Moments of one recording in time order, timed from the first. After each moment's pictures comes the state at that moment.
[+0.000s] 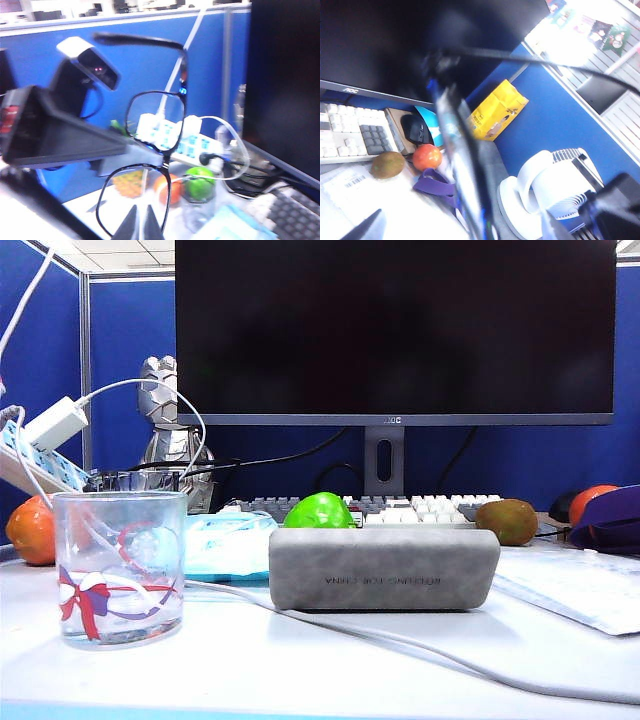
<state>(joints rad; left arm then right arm) -0.52 1.08 0.92 0.21 0.41 -0.70 0.57 1.01 1.01 0.04 -0.47 0.07</state>
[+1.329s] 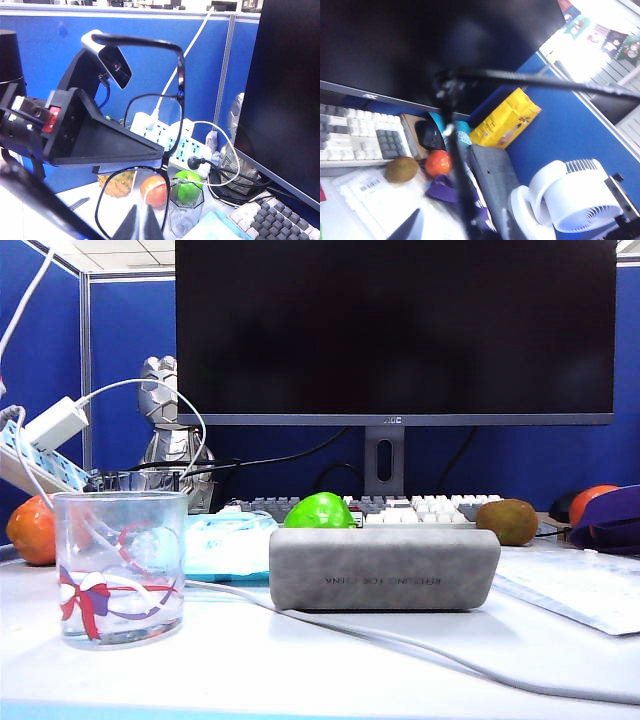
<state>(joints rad) -0.52 1.08 0.92 0.20 0.35 -0.70 0.70 1.01 1.01 0.04 -0.31 -0.05</state>
